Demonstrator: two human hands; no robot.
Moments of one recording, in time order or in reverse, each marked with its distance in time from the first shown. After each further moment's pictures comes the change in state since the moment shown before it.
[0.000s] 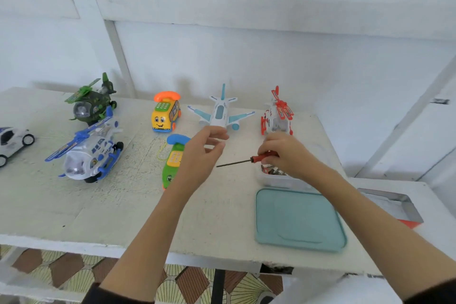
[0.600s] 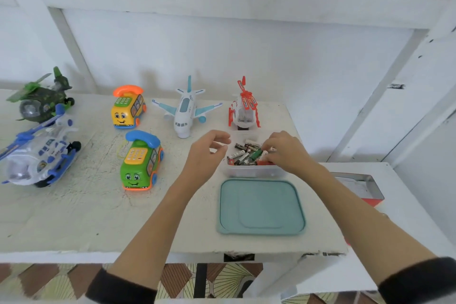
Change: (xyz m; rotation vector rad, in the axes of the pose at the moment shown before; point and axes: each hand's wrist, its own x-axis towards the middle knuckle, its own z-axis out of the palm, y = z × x) left_hand 0.001 -0.002 0.081 0.036 -0.158 -0.034; right_hand -0.047 0.071 0.000 -0.137 -0.044 0.360
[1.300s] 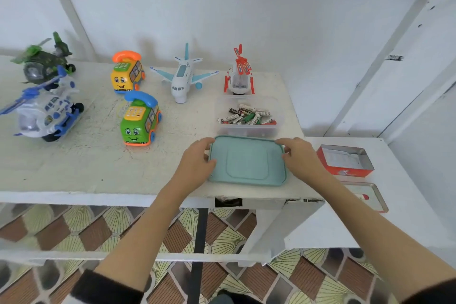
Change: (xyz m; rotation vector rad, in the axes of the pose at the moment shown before) left_hand -0.089 -0.028 0.017 0.316 -0.098 -0.164; right_hand -0.111 0.011 0.025 0.230 0.010 0.237
